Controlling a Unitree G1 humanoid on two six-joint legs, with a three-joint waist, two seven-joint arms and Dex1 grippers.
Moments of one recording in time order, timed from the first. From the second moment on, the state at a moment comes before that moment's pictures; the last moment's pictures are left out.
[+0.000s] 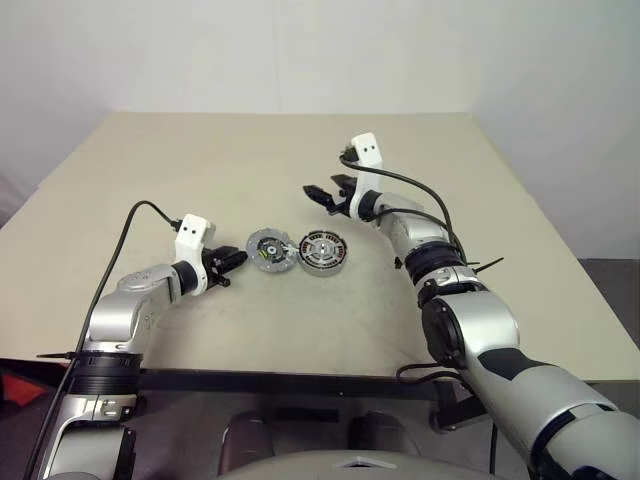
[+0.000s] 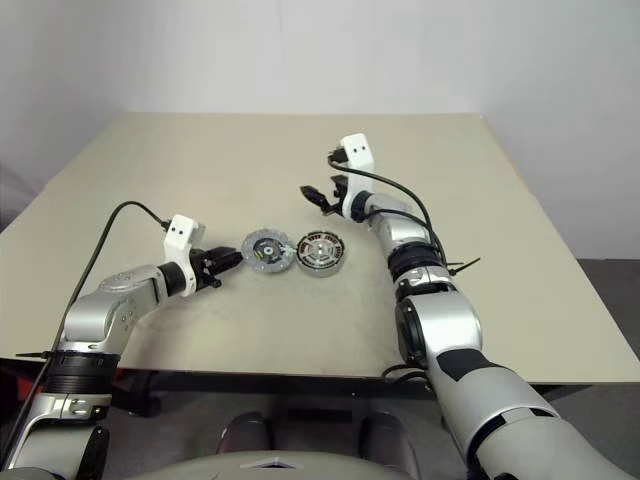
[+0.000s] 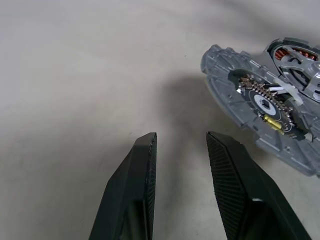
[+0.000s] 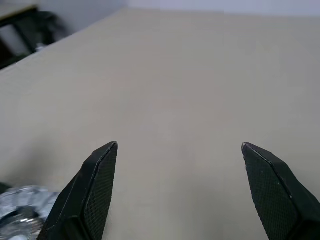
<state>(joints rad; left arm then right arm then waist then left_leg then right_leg) -0.30 0.47 0.09 0.04 -0.39 0.69 -0.63 -1.02 -0.11 -0.12 1.02 0.13 0.12 0.61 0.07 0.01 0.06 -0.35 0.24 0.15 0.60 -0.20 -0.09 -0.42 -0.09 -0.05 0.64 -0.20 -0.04</state>
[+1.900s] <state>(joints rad) -0.31 0.47 0.09 0.06 -0.37 0.68 -0.62 -0.97 -0.14 -0.11 1.05 0.04 -0.09 0.21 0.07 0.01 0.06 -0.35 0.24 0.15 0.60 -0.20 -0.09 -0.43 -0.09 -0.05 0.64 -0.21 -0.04</state>
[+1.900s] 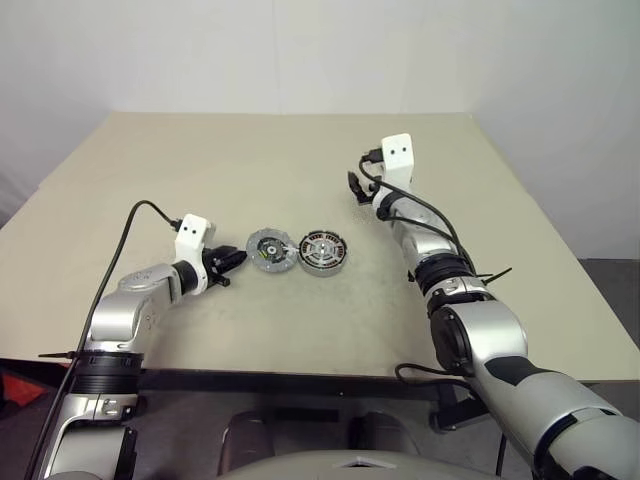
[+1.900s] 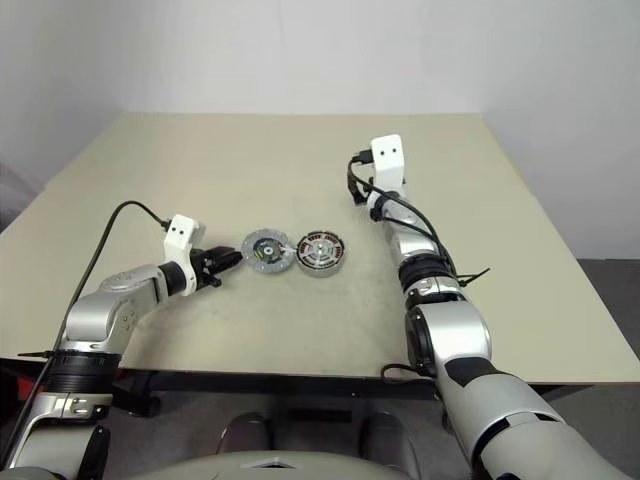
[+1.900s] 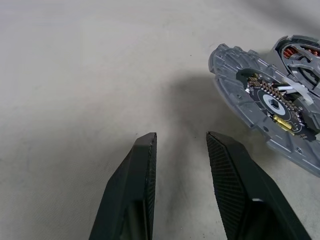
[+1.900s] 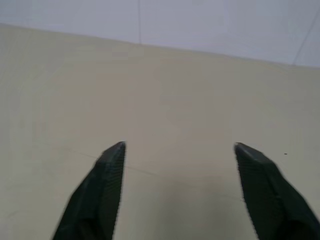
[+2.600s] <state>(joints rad) -0.31 0.47 0.09 0.06 -0.37 0.67 -0.62 -0.97 -0.16 -0.02 1.05 -0.03 -0.12 0.30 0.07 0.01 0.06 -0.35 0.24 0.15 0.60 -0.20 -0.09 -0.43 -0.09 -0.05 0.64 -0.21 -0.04</state>
